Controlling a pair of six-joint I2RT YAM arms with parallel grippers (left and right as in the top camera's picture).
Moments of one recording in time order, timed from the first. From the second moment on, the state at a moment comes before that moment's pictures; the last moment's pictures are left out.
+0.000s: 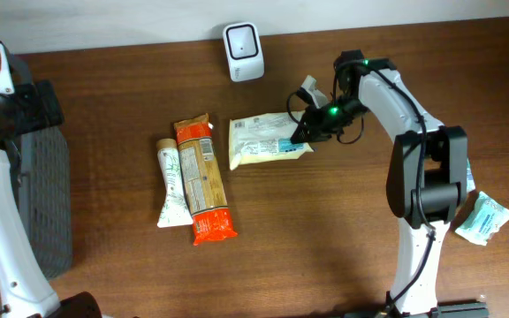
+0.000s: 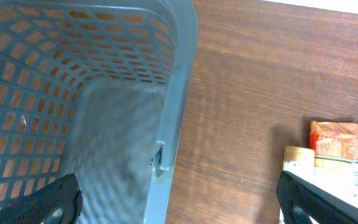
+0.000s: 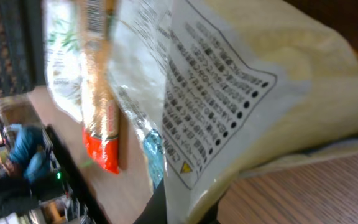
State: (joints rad) left arm 0.27 1.65 2.02 -1.28 -0.12 0.06; right arm 0.08 2.24 1.82 -1.21 -0.80 -0.30
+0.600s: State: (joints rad) left arm 0.27 1.65 2.02 -1.28 -0.12 0.06; right arm 0.35 2.28 1.93 -0.97 -0.12 -0.55
